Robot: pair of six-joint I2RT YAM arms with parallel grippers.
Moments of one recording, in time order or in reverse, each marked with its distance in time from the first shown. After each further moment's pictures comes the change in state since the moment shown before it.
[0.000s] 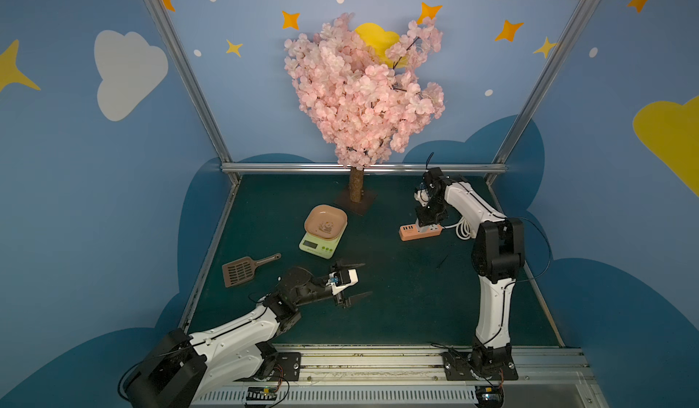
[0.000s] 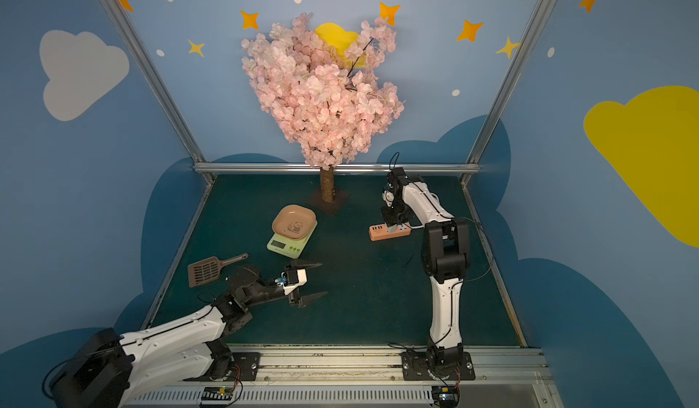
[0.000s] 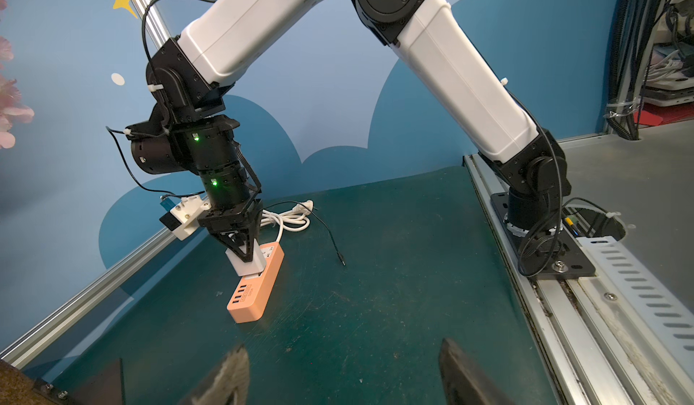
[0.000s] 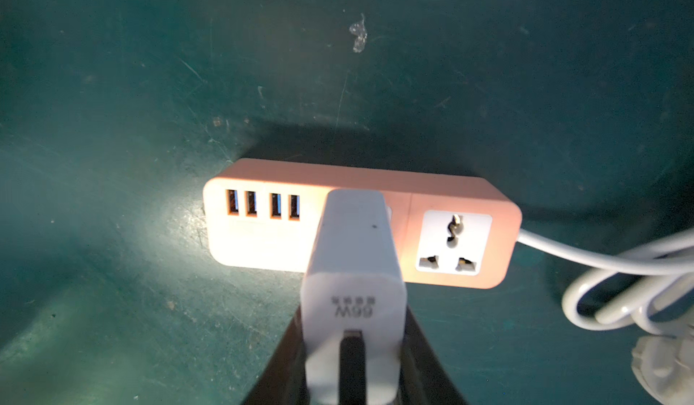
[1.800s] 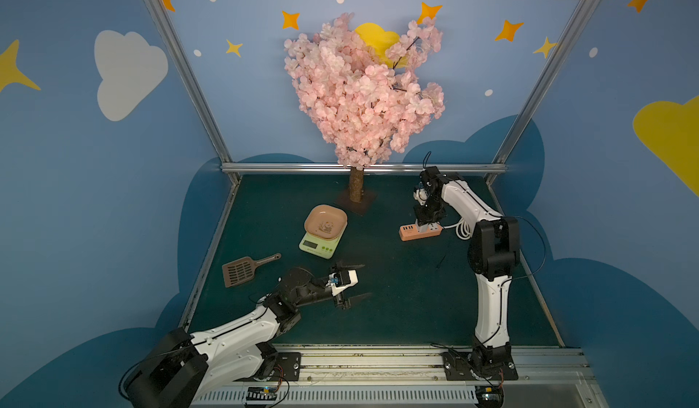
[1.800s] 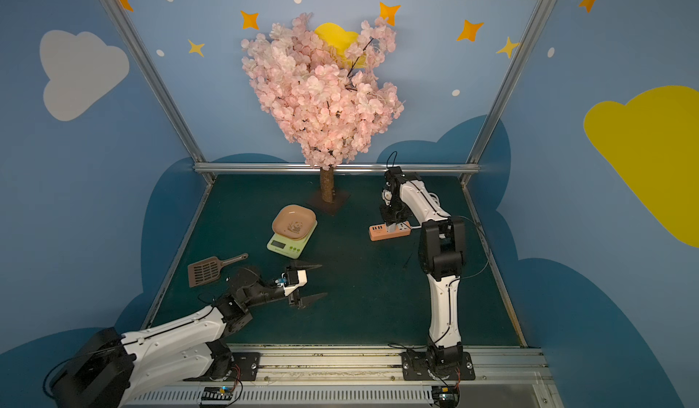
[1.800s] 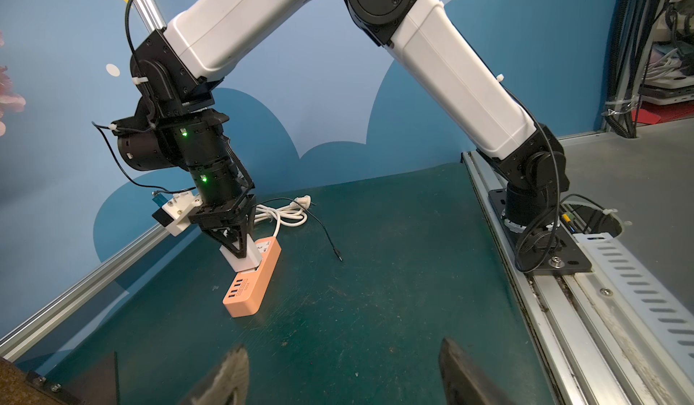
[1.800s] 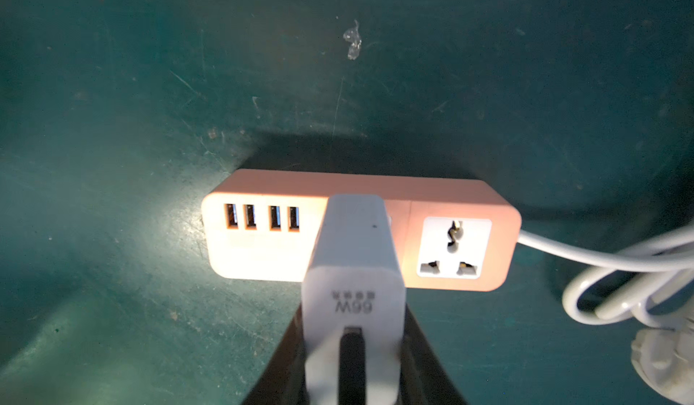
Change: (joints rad) left arm 0.000 0.005 -0.013 0.005 0.000 -0.005; right arm 0.013 0.047 0.064 -0.038 0.017 0.054
